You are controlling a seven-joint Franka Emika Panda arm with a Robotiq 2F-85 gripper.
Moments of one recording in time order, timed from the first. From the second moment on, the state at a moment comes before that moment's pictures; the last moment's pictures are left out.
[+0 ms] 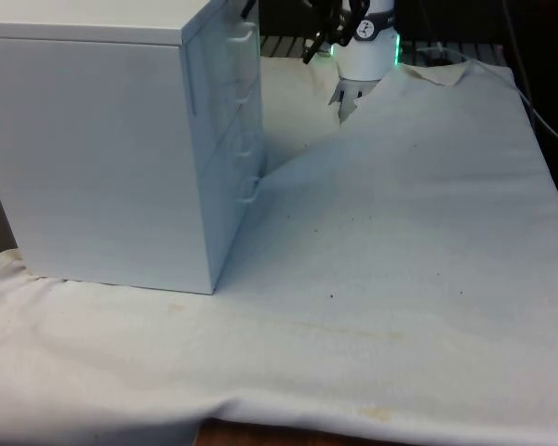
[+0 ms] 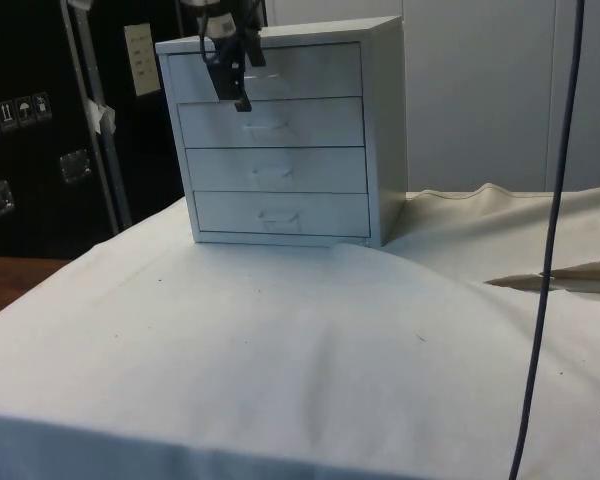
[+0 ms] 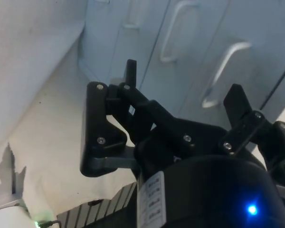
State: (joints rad) arm 0.79 0.24 -0.80 -1.95 -0.52 2.08 0.26
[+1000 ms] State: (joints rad) arm 0.79 0.29 -0.81 -1.94 -0.53 2.10 0.29
